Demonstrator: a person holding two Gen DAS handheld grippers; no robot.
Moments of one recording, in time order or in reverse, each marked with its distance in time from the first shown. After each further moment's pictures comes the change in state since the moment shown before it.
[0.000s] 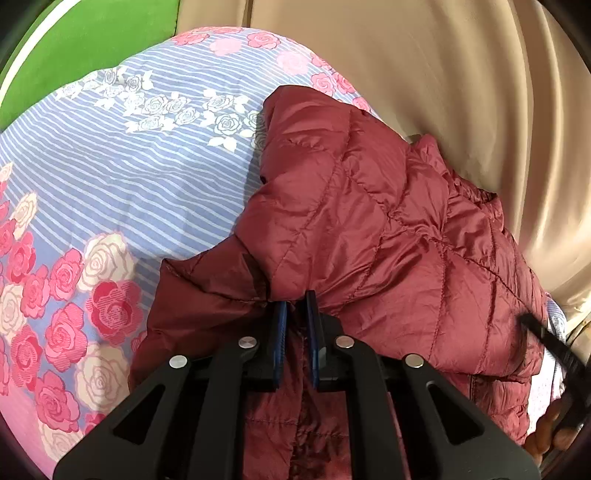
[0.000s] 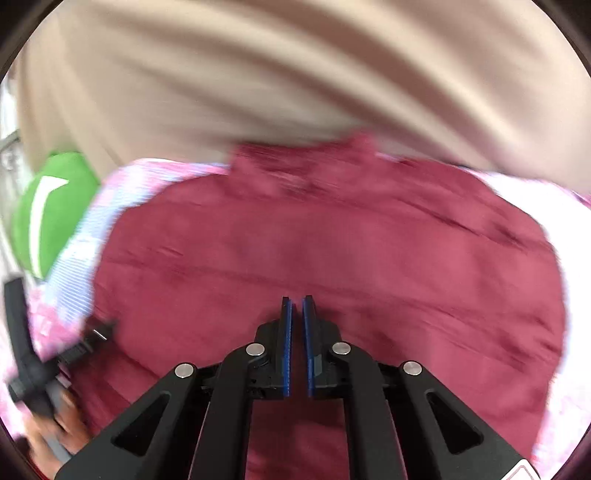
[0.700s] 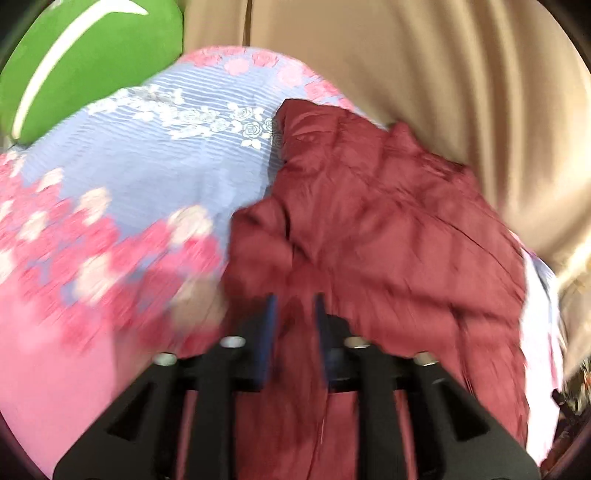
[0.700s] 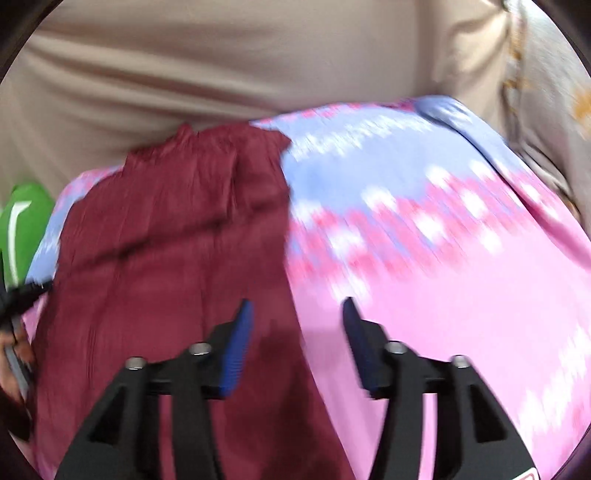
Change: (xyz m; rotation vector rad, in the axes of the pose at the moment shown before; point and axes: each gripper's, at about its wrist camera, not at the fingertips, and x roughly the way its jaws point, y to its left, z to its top) left arm -0.094 0.035 -0.031 0.103 0.043 -0.037; right arm -0.209 -0.144 -0.168 0.226 0.037 -0.202
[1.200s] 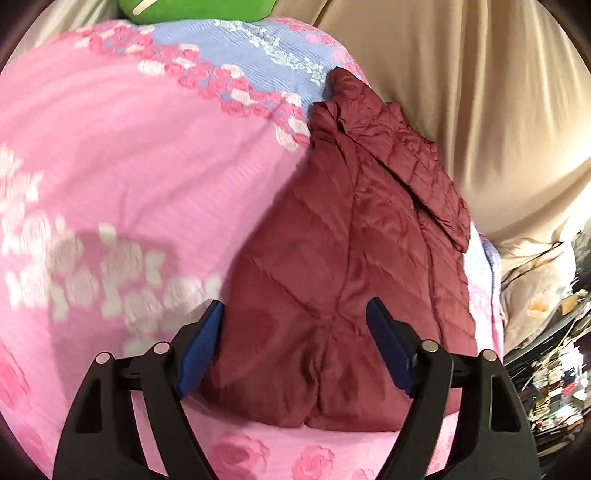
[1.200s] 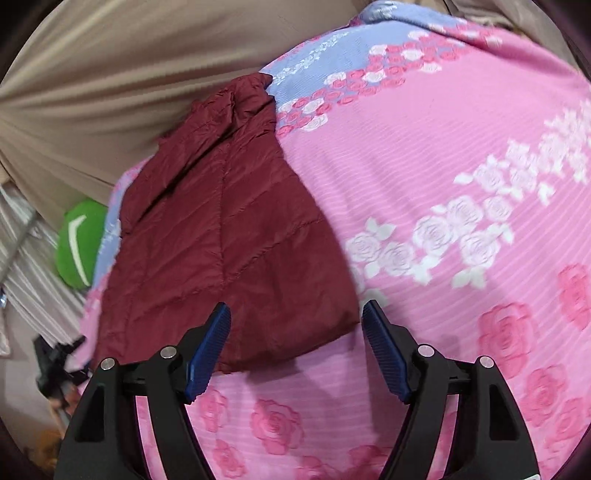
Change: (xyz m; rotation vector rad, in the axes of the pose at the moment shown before) left arm -0.134 0.072 -0.161 -0.224 0.094 -0.158; right arm -0.047 -0.049 -0.132 0.284 0.118 0.284
